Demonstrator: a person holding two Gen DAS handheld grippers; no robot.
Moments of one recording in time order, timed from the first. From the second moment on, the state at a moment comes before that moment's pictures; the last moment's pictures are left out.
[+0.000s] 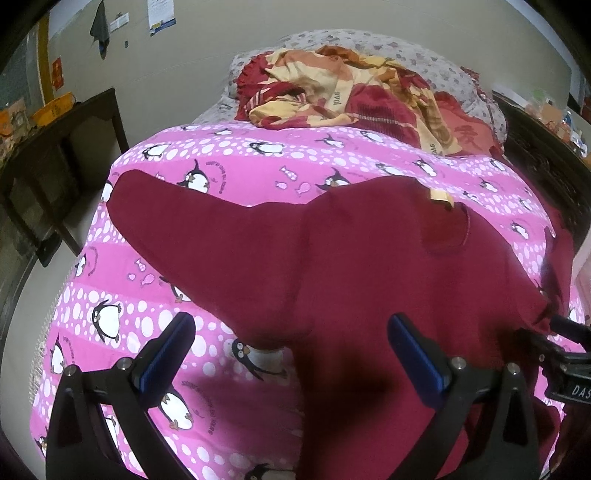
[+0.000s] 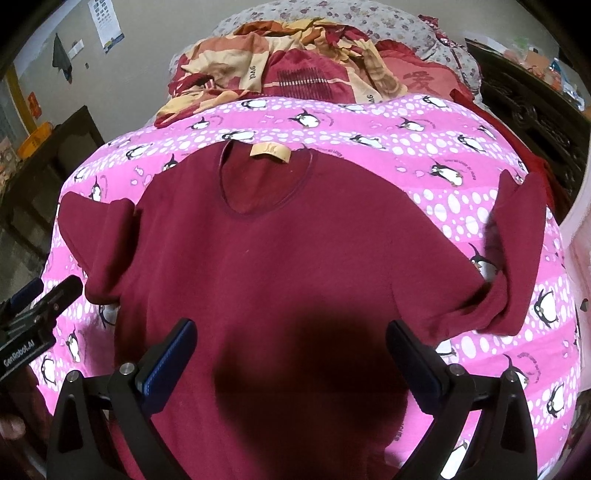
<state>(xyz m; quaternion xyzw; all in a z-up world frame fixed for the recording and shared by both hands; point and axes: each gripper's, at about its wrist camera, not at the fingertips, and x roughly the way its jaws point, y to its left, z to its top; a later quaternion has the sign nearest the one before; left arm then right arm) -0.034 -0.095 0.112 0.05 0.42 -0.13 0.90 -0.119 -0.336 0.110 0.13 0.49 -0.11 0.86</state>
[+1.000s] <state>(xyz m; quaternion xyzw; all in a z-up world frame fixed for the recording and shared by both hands) 0.114 0.062 0.071 -0.10 0.45 0.02 0.89 -0.090 -0.312 0.090 0.12 0.52 -0.06 0.84</state>
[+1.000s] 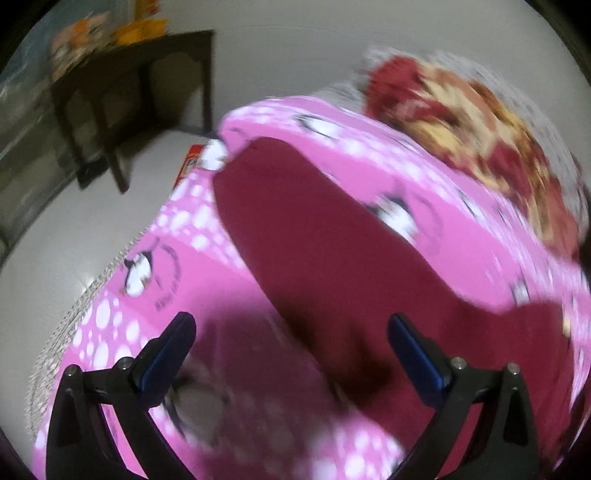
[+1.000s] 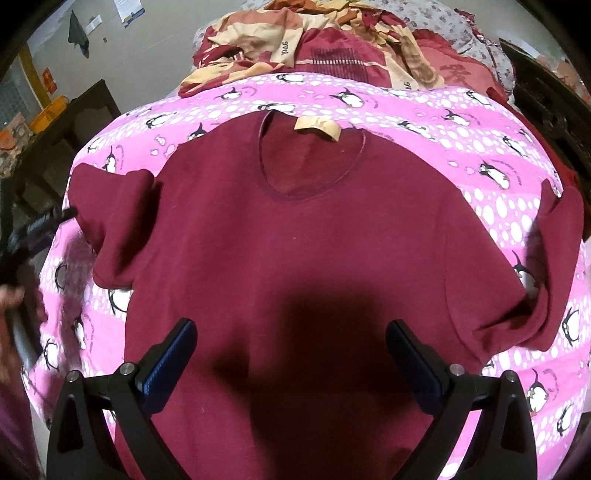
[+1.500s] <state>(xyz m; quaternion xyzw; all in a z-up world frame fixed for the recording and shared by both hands) 0.186 0.101 0.041 -0.19 0.41 0.06 0.89 -0.078 -0.323 0.076 0.14 0.54 -0.05 0.83</state>
